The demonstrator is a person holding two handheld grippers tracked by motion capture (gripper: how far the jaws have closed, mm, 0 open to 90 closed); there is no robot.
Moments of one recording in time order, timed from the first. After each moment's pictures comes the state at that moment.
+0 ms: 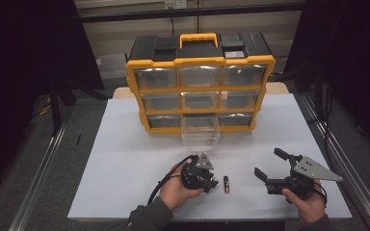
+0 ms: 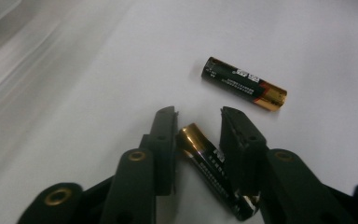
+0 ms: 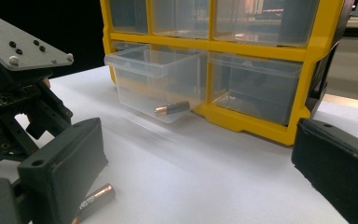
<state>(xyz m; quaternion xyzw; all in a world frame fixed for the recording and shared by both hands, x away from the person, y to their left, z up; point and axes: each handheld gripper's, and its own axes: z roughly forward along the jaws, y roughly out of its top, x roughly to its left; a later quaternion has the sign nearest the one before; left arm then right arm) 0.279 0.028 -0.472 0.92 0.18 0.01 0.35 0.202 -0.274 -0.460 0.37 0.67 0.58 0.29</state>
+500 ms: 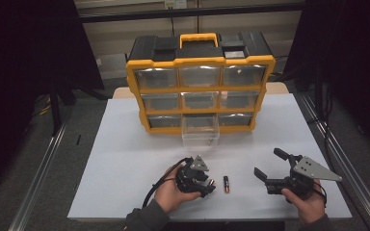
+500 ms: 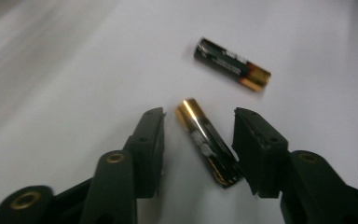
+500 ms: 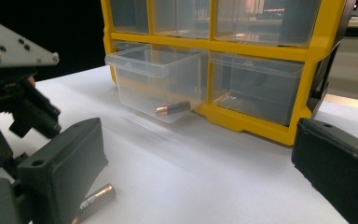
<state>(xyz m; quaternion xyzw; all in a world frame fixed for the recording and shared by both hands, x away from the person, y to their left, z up) 0.268 0.042 -0.470 0.92 0.18 0.01 0.33 0.202 -0.274 -0.460 0.37 0.67 0.58 0.29</state>
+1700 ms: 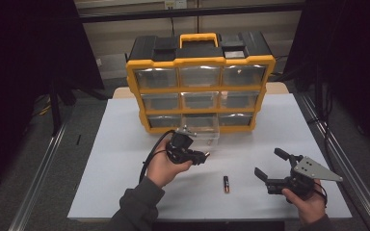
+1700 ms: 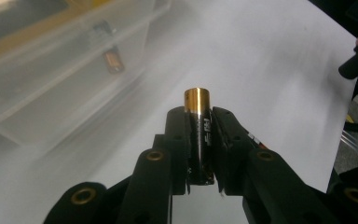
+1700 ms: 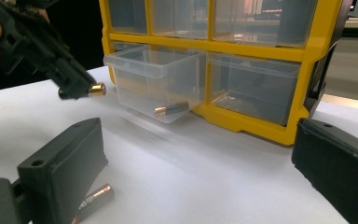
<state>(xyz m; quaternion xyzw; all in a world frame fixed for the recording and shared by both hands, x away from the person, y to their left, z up) 0.322 0.060 -0.403 0.87 0.30 -0.03 0.39 0.202 -0.275 -0.460 0.37 0.67 0.58 0.29</state>
